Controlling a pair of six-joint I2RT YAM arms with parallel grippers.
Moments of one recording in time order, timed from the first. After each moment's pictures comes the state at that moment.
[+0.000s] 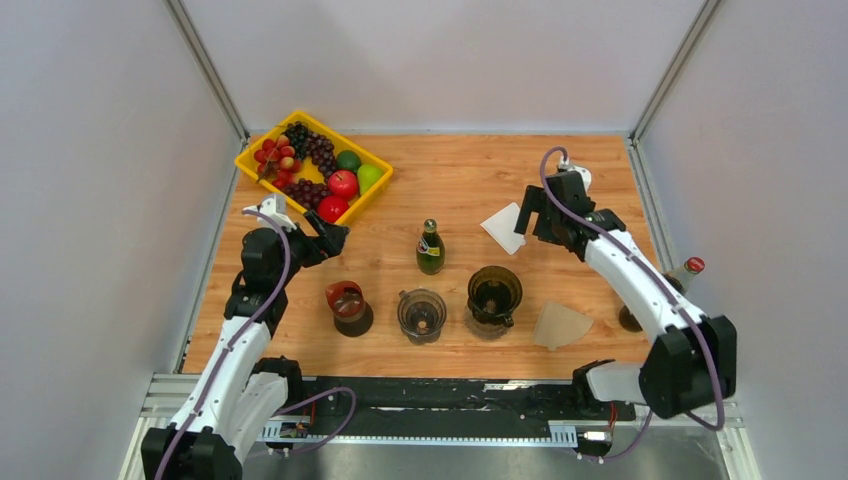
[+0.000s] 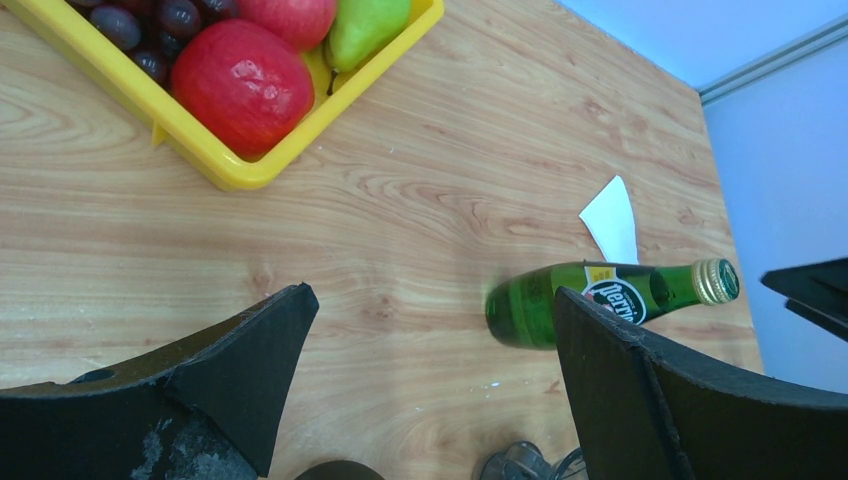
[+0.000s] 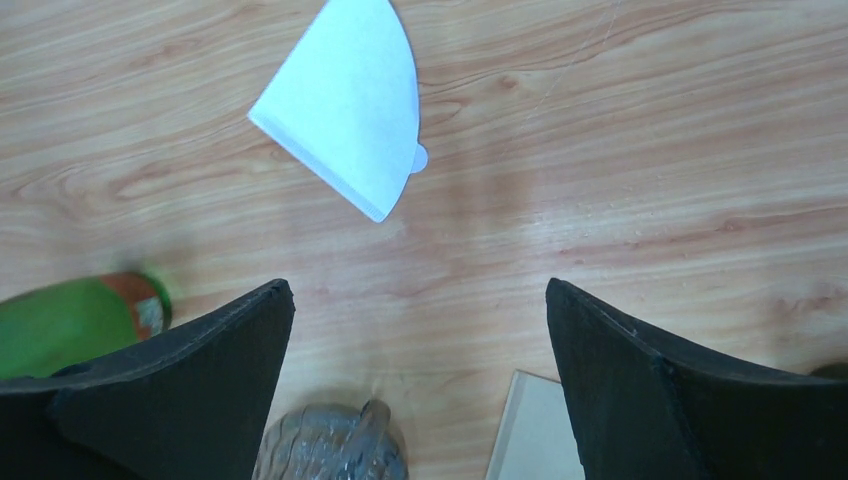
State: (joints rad) left arm -0.08 0.78 0.50 -0.01 0.21 -0.57; right arm 0.31 1.26 1.05 -0.61 0.23 0.46
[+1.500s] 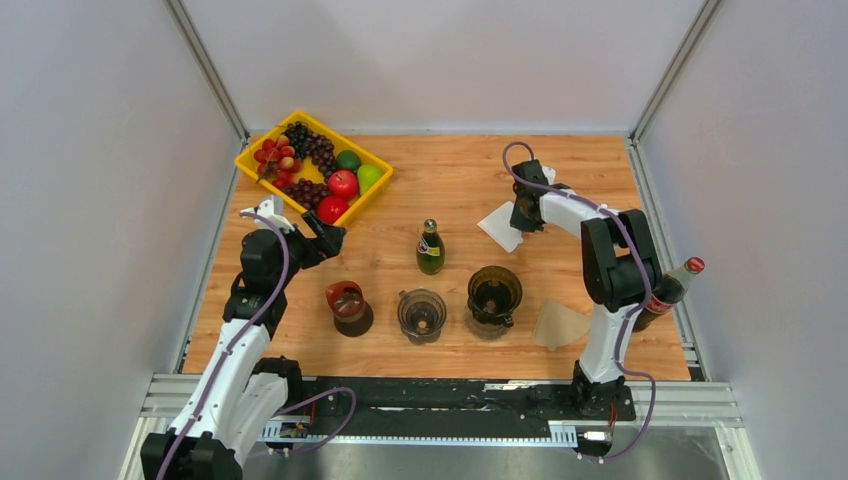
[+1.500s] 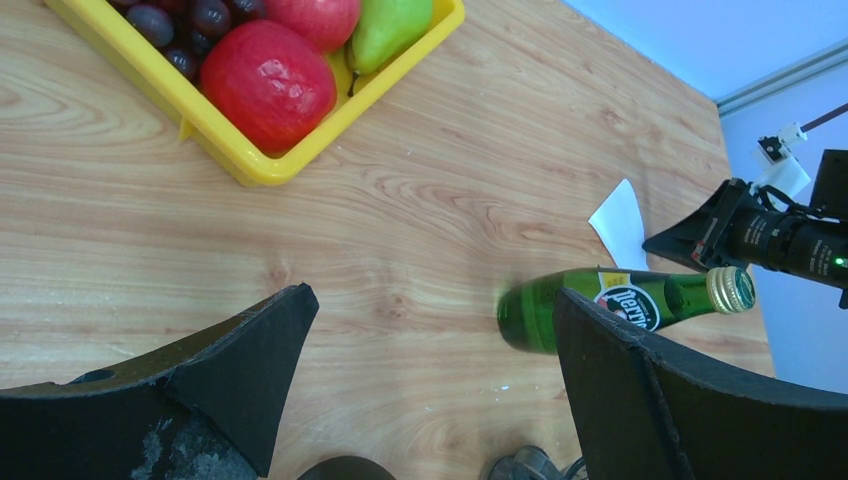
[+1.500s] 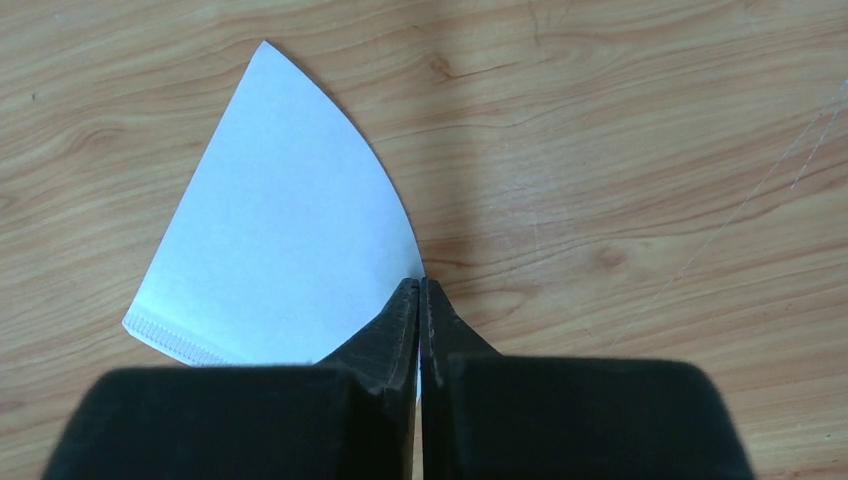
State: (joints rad) left arm -0.08 0.76 0.50 -0.04 0.17 -0.57; right arm 0.26 1.94 1.29 -0.39 0.24 0.49
